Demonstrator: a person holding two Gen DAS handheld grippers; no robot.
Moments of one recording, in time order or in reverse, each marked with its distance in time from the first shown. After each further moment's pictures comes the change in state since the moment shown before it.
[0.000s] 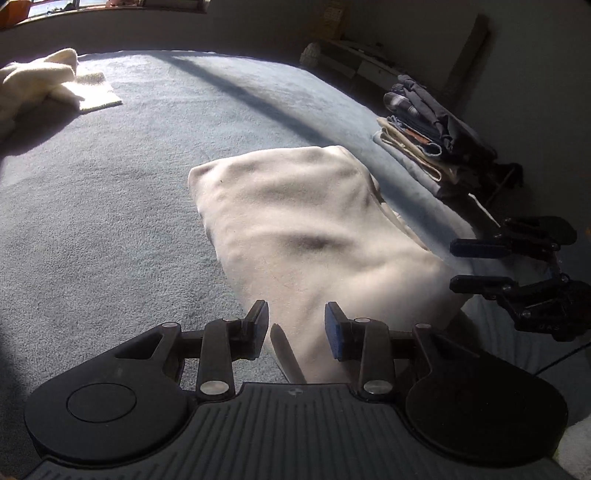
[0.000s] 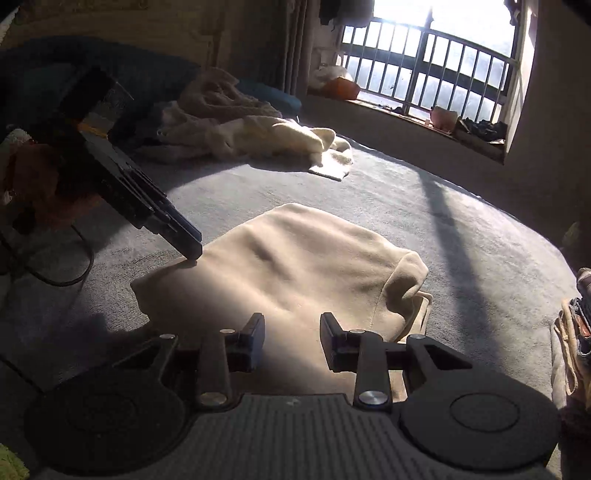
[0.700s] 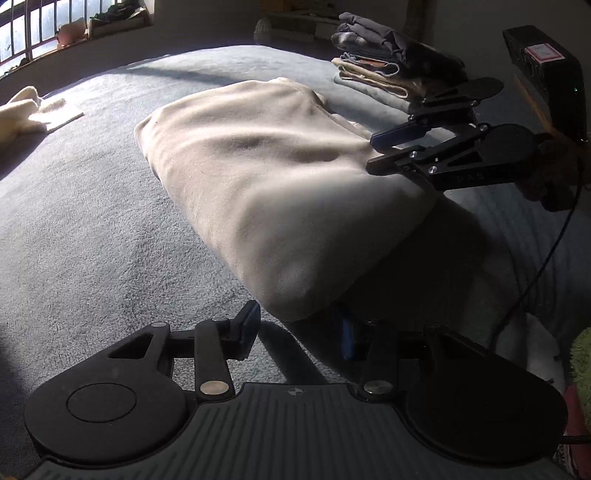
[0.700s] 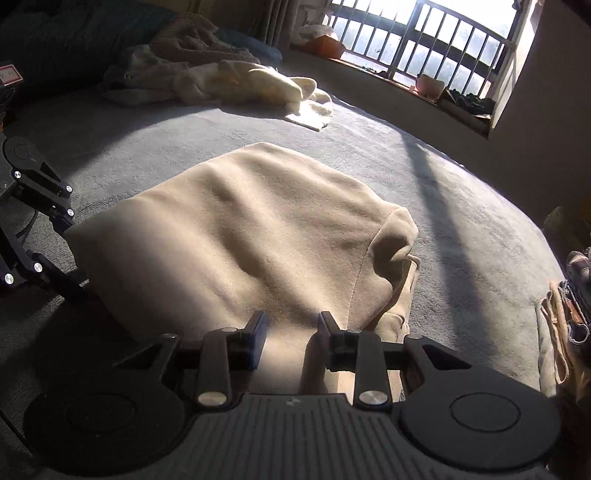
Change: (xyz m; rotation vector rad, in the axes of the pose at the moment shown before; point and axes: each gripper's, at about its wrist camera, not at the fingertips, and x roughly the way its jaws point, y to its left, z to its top) left arm 0.017 -0.054 -0.067 0.275 0.033 0.093; right arm 0.050 -0.003 -0.011 -0.021 0.135 -0.117
